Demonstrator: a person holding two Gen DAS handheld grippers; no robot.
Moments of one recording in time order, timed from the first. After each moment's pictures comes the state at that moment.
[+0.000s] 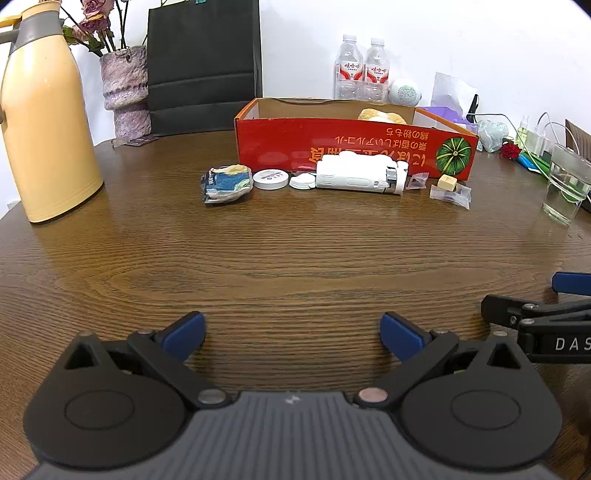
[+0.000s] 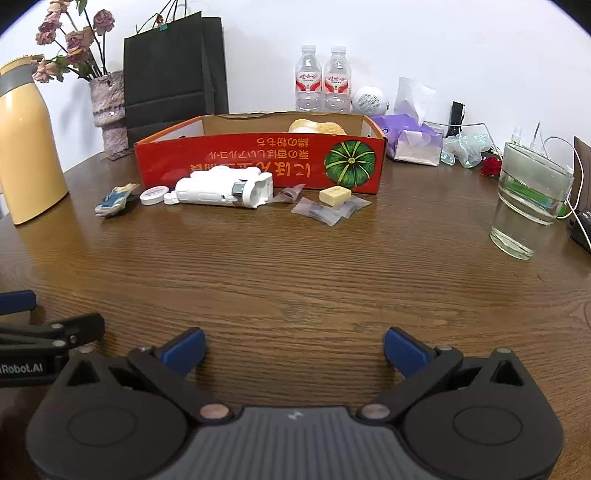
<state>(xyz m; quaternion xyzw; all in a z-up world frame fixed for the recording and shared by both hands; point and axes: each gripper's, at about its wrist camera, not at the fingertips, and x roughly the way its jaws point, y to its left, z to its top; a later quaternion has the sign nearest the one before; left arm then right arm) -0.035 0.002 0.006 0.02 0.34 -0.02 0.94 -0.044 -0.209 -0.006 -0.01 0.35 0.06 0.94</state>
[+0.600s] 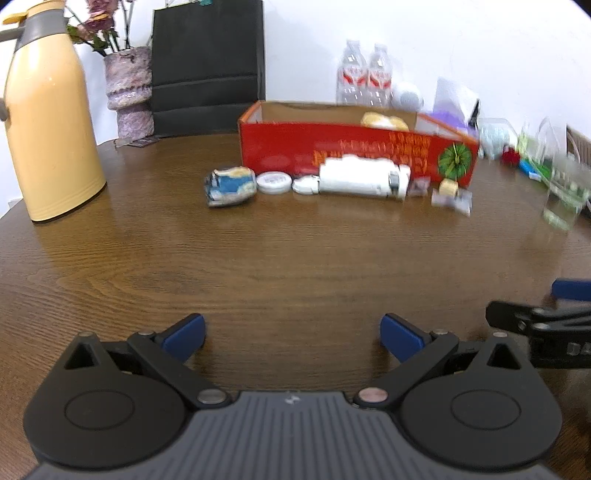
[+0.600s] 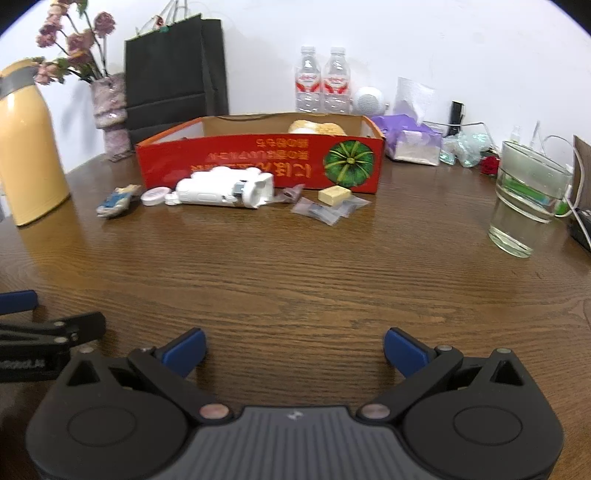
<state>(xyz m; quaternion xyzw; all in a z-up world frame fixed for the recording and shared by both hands) -0.034 0.012 0.013 -0.01 0.32 -0.03 0.95 -0.048 -0.215 -0.002 0.01 0.34 0.09 0.94</state>
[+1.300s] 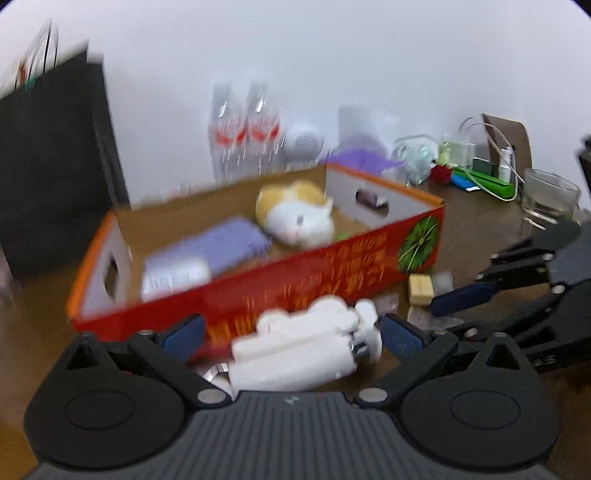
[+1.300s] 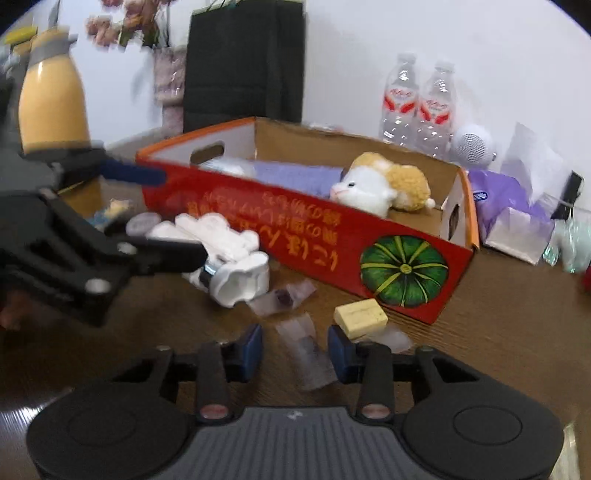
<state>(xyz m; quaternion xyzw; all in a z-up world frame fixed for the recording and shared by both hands) 0.143 -0.038 0.022 0.07 0.30 -0.24 0.92 0.118 -0.226 0.002 -0.08 0.34 0.23 0.91</state>
